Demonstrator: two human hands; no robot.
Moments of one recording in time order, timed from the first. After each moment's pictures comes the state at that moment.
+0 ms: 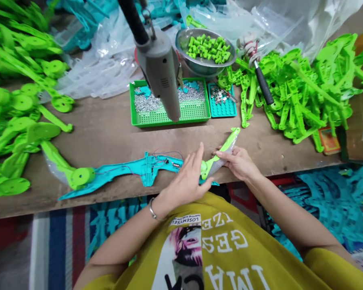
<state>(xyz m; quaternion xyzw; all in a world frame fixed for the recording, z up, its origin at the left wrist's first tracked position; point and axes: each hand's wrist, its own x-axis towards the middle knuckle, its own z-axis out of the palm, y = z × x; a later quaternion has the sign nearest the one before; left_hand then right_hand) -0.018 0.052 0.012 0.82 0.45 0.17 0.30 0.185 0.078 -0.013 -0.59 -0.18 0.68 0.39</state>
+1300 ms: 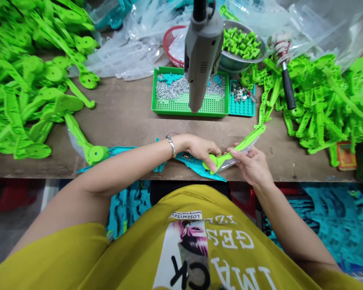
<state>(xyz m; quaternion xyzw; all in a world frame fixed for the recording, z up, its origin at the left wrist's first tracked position) -0.018 0.163 -0.002 0.73 0.19 -0.15 0.63 0.175 0.066 0.005 -0.59 -0.19 0.63 0.46</state>
